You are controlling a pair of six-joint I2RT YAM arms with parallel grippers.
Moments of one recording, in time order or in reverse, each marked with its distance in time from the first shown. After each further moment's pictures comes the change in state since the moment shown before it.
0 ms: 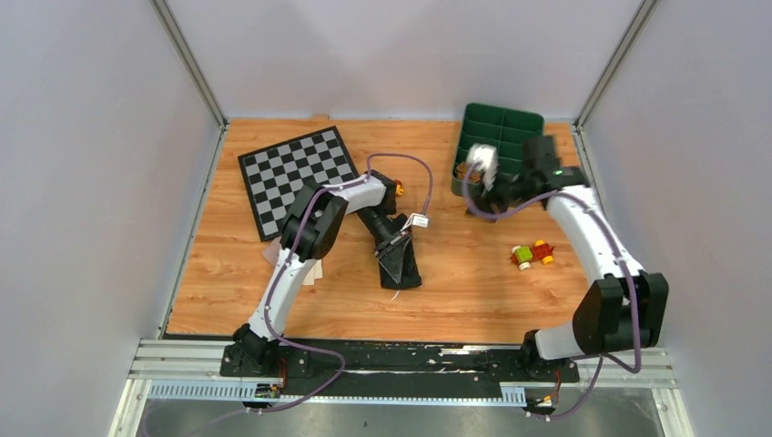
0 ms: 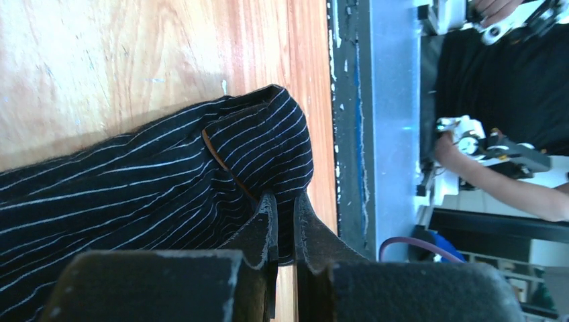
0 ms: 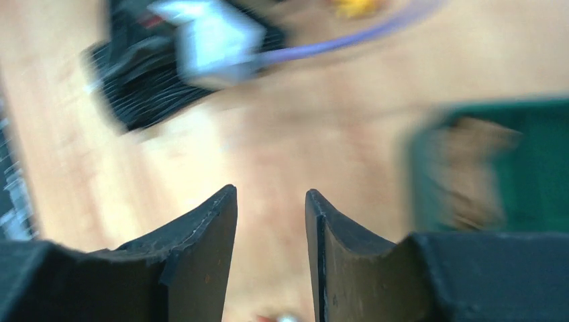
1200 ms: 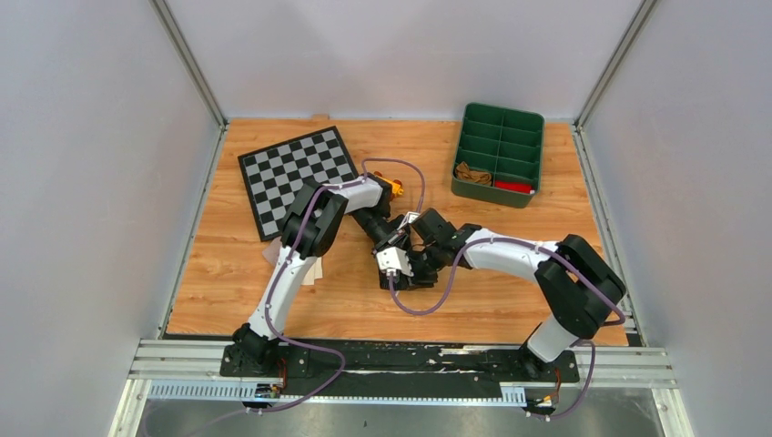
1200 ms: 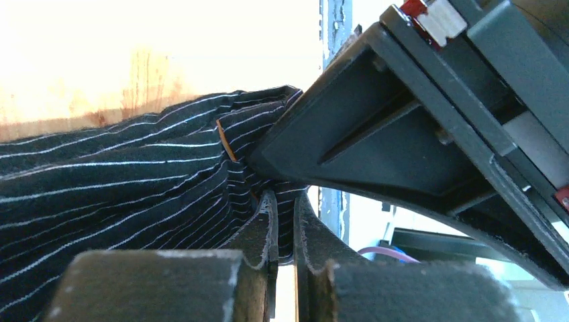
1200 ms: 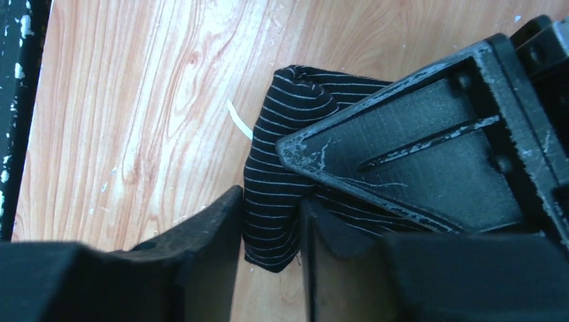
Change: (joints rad) left arm 0.033 0.046 -0.024 -0.032 0.072 -0.038; right arm 0.755 0.188 -0.449 0.386 0.248 -0.113
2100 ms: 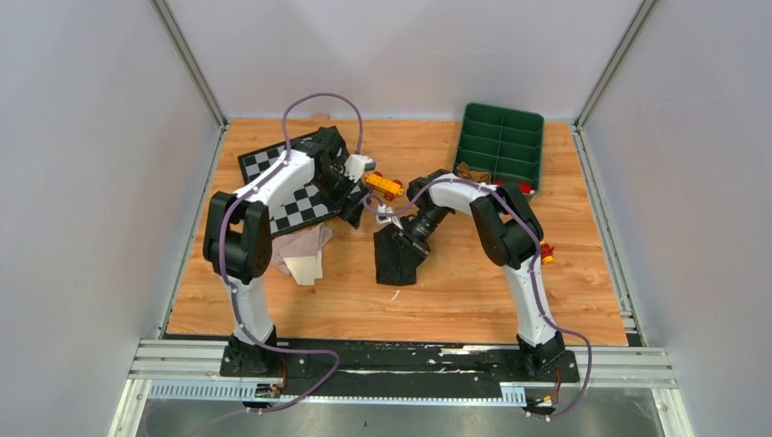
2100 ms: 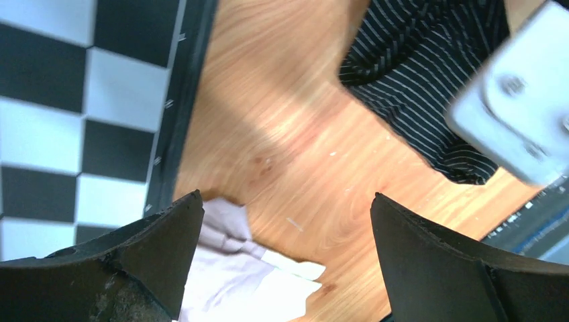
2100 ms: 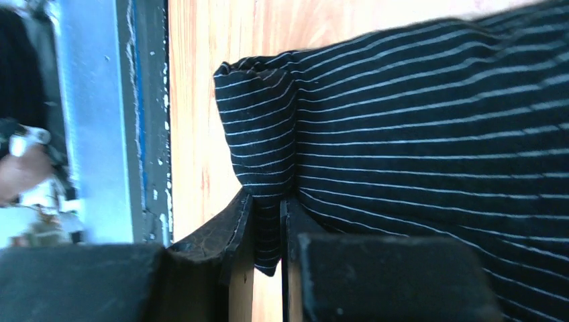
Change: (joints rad) left arm 0.252 -0.540 -0.216 0.588 -0.738 -0.647; right arm -0.215 0.633 0.701 -0.764 -0.386 0.015
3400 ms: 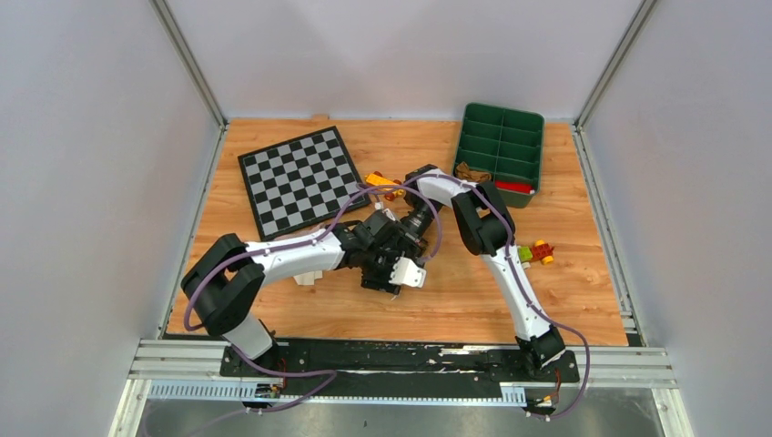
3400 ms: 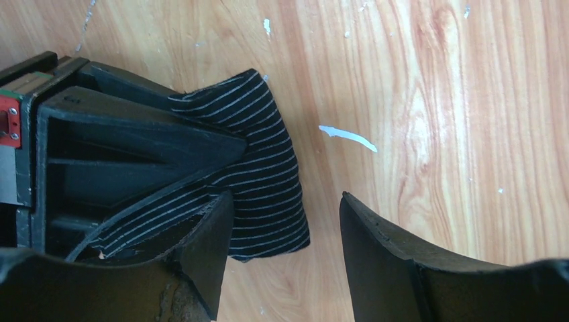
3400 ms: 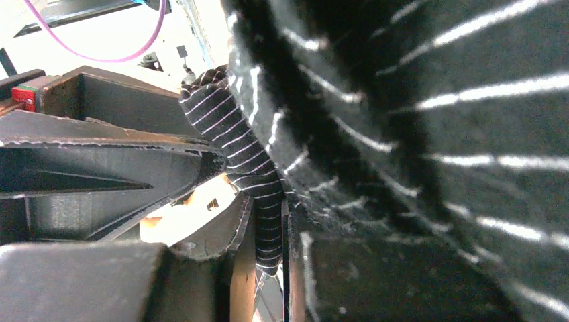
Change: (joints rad) left arm -0.537 -0.351 -0.618 0.488 -0.075 0.576; right arm -0.048 0.384 0.428 -0.435 -0.044 0.291
